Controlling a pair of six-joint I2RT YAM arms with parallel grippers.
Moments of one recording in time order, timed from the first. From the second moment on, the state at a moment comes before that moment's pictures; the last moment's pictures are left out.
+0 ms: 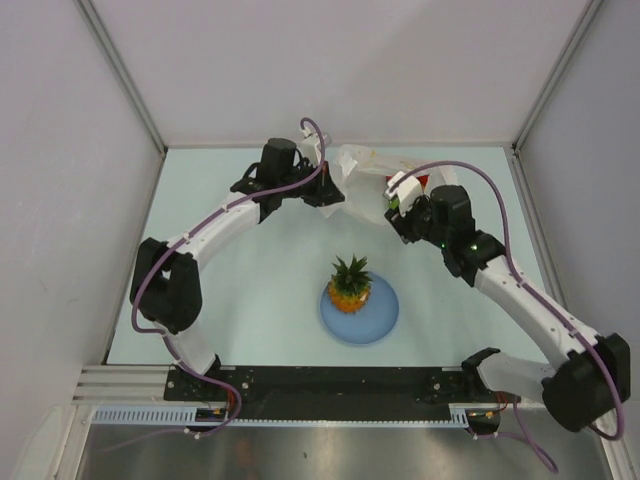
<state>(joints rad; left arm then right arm) -0.48 1.73 1.42 -0.17 0.54 -0.26 0.49 1.11 0.95 -0.22 -0.13 -0.41</state>
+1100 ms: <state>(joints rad) -0.59 1.54 1.33 -0.40 0.65 0.15 0.29 1.55 0.94 -0.10 -0.11 -0.33</state>
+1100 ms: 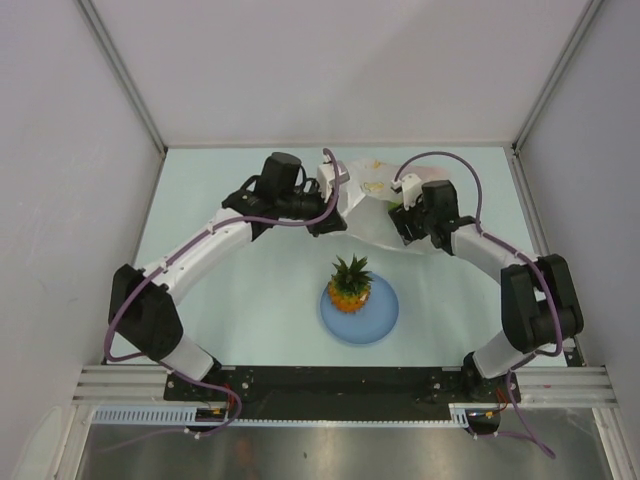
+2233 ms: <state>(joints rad) -0.59 1.61 1.39 -0.38 0.64 0.12 0.33 1.97 1.24 0.05 0.14 -0.44</state>
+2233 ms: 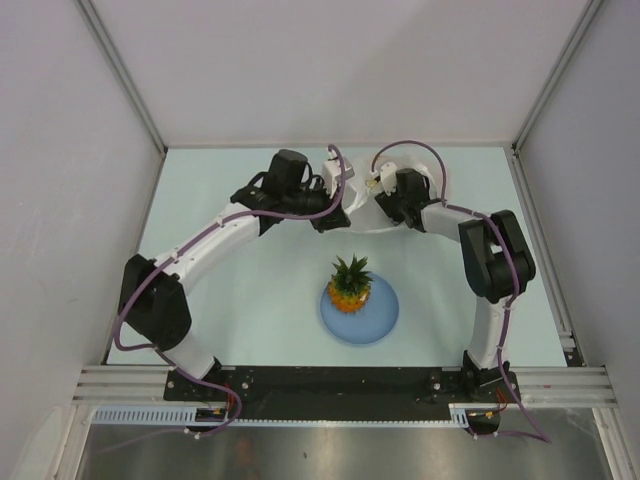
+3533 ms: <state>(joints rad) -0.54 1.69 1.45 -0.32 0.58 -0.02 0.56 0.91 0.64 -0.51 -0.42 -0.82</state>
